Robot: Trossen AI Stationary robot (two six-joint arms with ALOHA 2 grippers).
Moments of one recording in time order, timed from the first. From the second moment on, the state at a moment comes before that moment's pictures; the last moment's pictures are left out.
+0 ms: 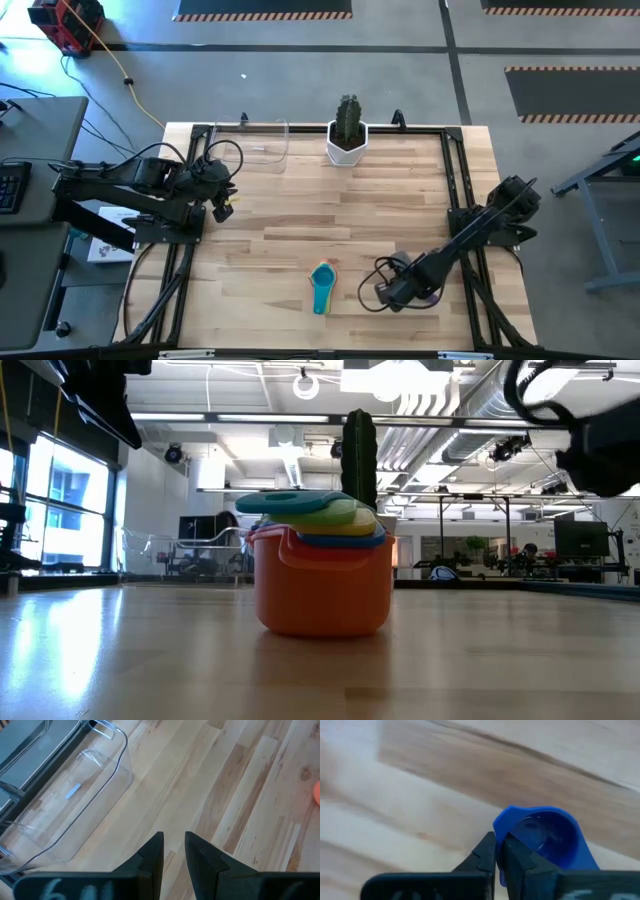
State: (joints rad) left arm -0.08 0.78 0.89 -1.10 -0.41 -0.47; right arm 0.68 1.71 1.00 -0.71 0.00 1.89
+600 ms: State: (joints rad) left arm -0.08 0.78 0.89 -1.10 -0.40 -0.50; right arm 0.67 1.71 1.27 -0.72 0.24 2.05
